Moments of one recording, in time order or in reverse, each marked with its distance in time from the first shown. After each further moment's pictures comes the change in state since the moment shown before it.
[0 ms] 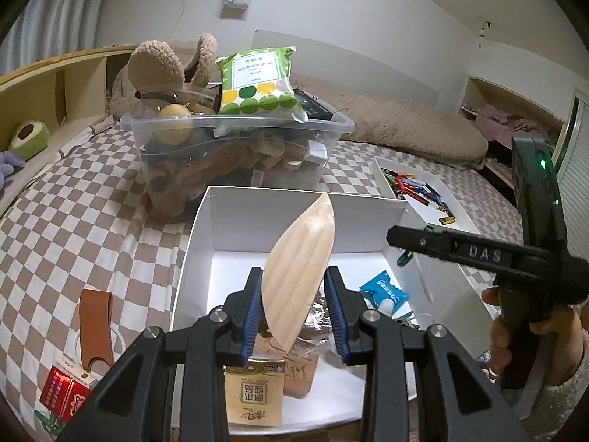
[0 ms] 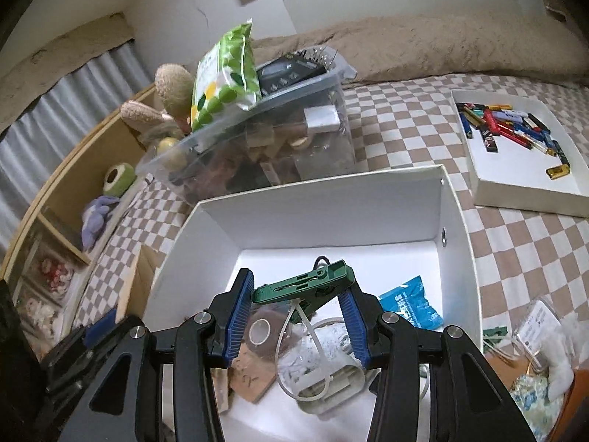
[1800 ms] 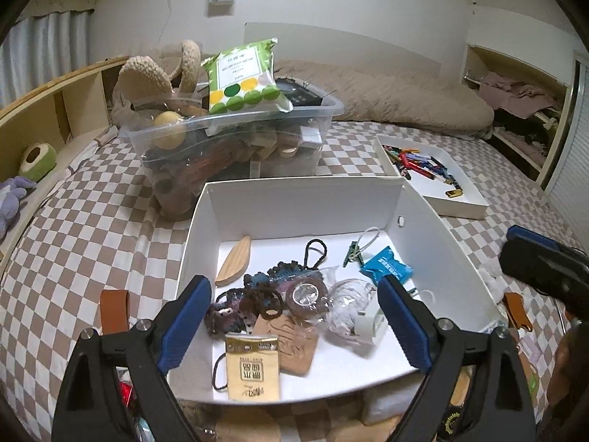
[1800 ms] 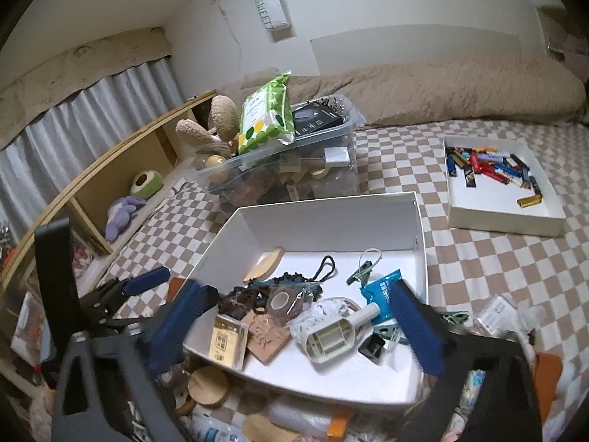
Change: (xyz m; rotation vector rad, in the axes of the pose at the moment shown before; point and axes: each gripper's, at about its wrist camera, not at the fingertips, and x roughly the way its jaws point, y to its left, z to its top) left arm -0.018 -0.033 0.001 0.099 0.057 0.082; right arm -0.105 0.021 -0.040 -0.101 -0.158 0.019
